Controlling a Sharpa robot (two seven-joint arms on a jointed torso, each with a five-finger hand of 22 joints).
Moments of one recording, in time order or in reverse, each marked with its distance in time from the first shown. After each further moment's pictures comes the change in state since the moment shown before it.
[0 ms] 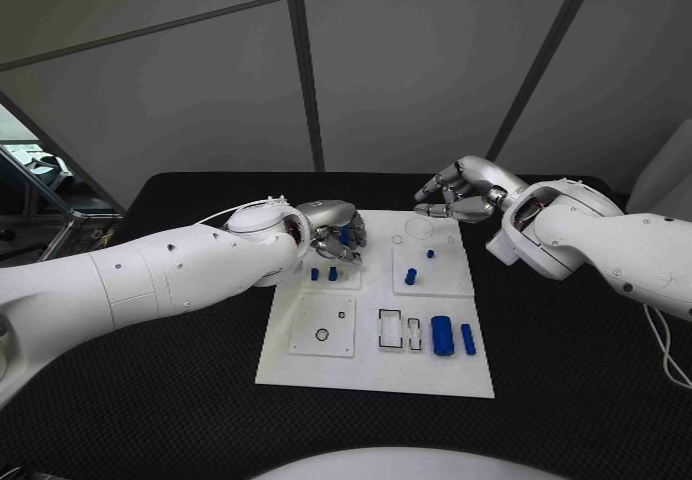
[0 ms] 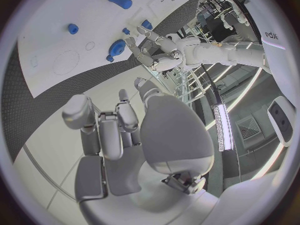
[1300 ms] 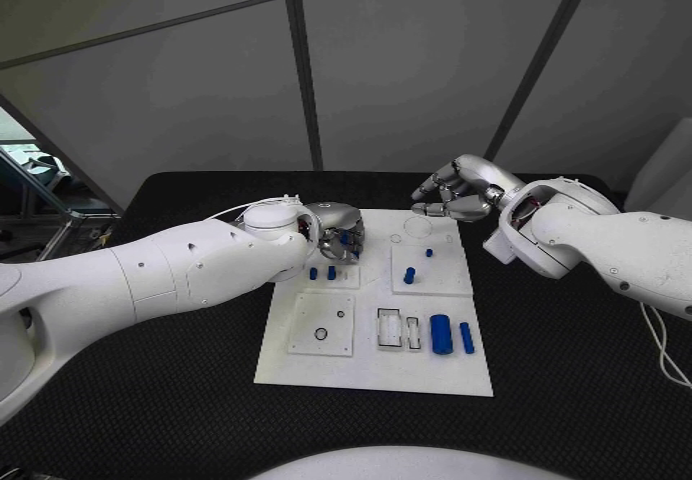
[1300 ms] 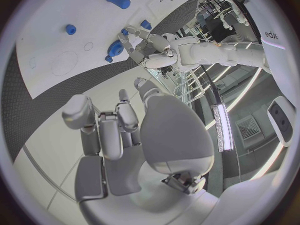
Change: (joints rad) left arm 0.000 0.064 -0.001 -0.069 -0.085 0.081 -0.056; left_hand 0.028 -0.004 0.151 -0.016 0.000 0.063 -0.002 -0.029 -0.038 0.084 -0.009 -0.058 -0.063 0.037 -0.009 0.048 0.017 0.000 0.038 -0.010 0.122 0.007; right arm 0.000 0.004 0.000 0.002 0.000 0.000 0.000; right_hand 0.000 0.000 0.000 0.000 0.012 0.000 0.000 0.000 -0.001 0.000 0.000 0.000 0.000 0.000 0.000 0.000 0.001 0.000 0.000 0.000 0.000 0.000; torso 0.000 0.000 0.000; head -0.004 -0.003
